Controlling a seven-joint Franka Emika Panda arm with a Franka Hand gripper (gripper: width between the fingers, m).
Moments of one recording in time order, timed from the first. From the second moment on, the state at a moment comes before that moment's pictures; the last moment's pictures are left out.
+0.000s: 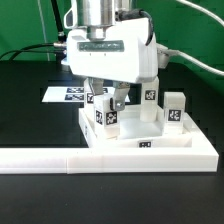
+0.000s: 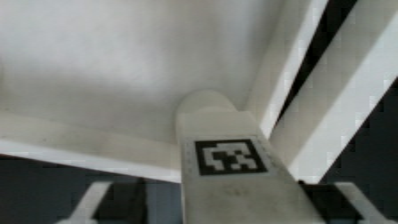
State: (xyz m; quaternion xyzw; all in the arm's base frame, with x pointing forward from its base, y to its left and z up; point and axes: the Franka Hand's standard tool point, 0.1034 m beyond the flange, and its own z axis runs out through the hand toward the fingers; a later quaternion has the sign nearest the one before) arm 0.597 0.006 0.075 -0.85 0.51 -0.08 0.05
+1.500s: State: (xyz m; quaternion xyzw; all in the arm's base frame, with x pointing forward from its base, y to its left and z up) arm 0.601 0.009 0.078 -1.00 -0.06 -0.08 -0.01
